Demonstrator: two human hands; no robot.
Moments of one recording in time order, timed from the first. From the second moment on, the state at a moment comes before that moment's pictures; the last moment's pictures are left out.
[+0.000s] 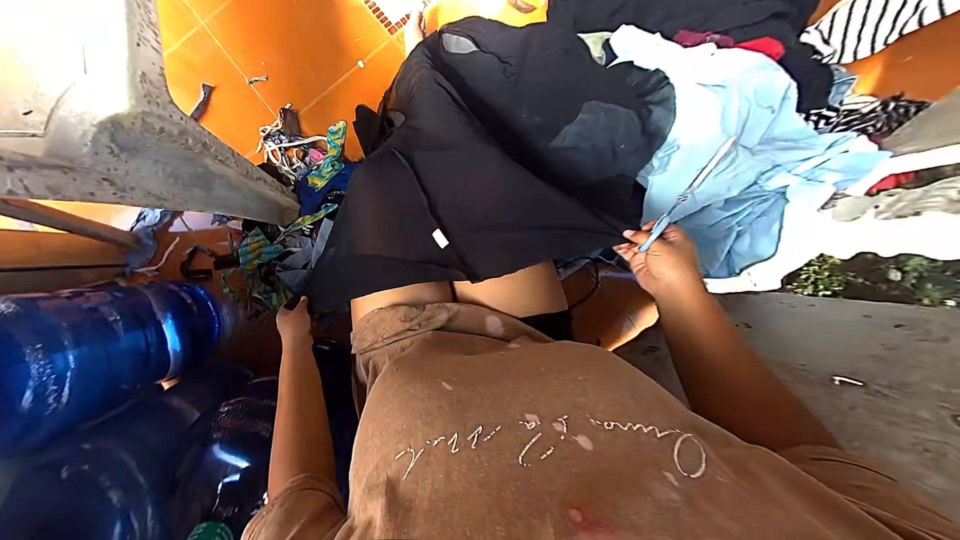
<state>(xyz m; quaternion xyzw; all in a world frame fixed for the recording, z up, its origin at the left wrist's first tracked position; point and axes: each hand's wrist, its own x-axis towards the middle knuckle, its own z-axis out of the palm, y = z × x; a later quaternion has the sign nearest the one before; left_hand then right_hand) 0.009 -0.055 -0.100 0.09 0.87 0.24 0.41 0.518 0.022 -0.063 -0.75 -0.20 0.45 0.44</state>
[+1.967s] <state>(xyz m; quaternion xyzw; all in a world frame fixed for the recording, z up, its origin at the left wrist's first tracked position) 0.197 -0.054 -0.022 0.25 0.56 0.26 0.74 0.441 -0.051 0.022 -0.48 -0.43 0.77 -0.04</state>
